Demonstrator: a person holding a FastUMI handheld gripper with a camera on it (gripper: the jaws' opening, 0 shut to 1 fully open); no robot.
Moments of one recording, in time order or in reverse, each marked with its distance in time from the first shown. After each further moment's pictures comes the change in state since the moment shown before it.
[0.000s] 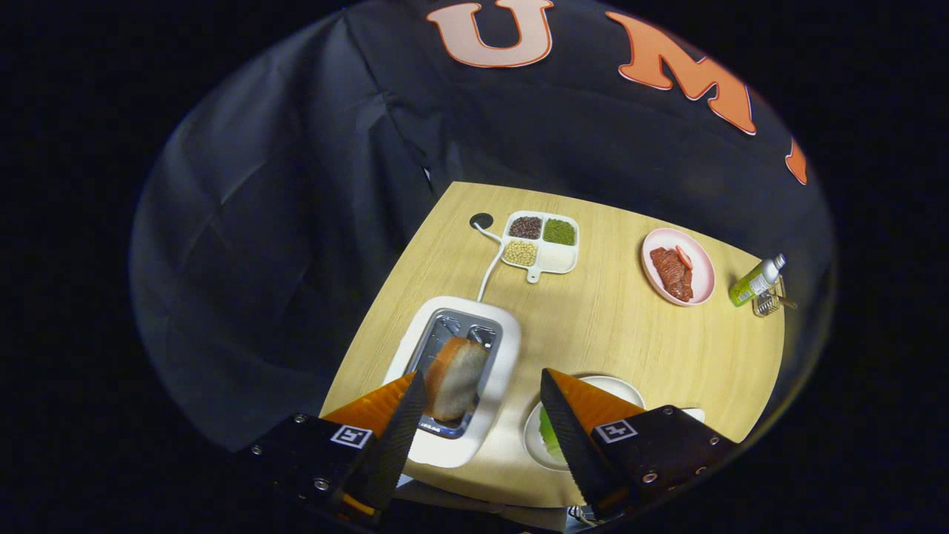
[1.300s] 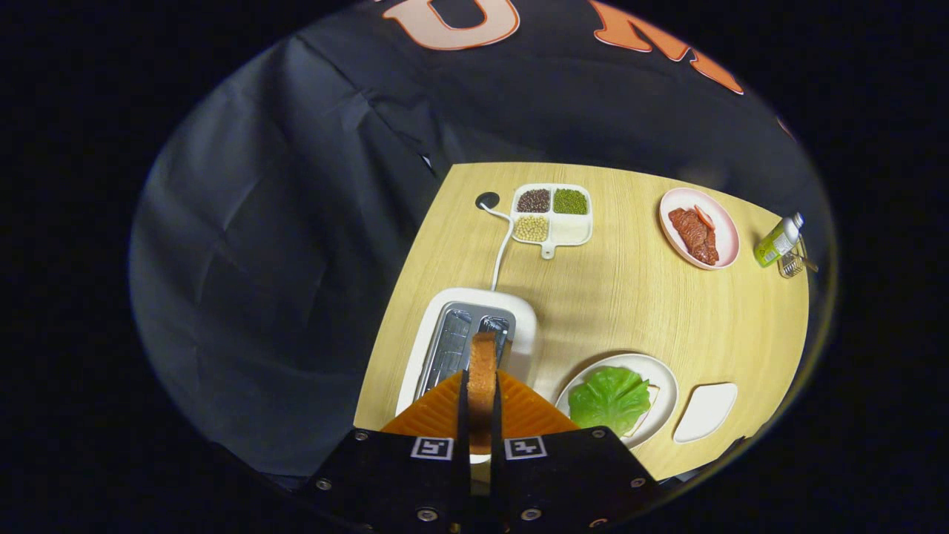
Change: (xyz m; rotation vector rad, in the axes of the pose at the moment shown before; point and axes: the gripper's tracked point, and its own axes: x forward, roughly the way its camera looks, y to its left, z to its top) arm -0.011 -0.009 -0.004 0.166 0.055 0.147
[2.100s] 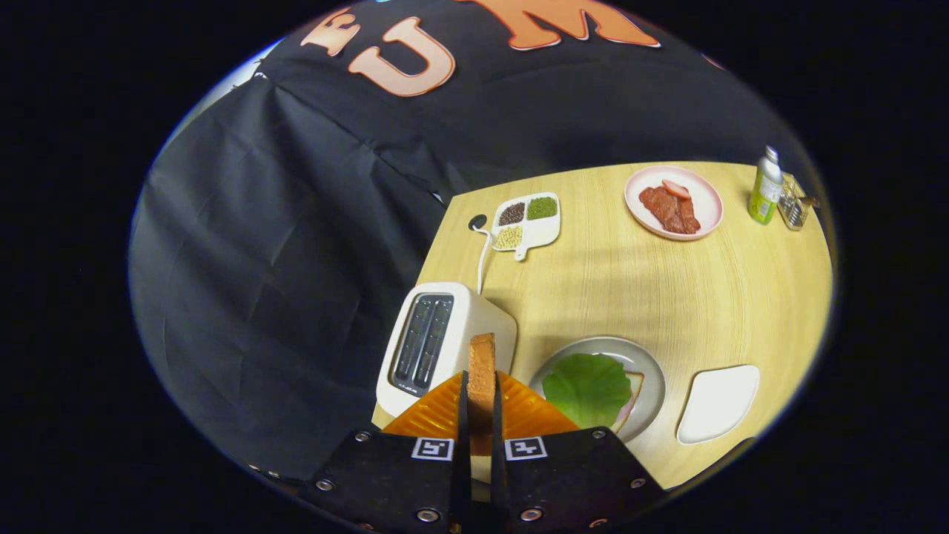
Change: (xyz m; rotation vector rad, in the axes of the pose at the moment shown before) arm -0.022 -0.105 -0.057 0.111 -0.111 0.165
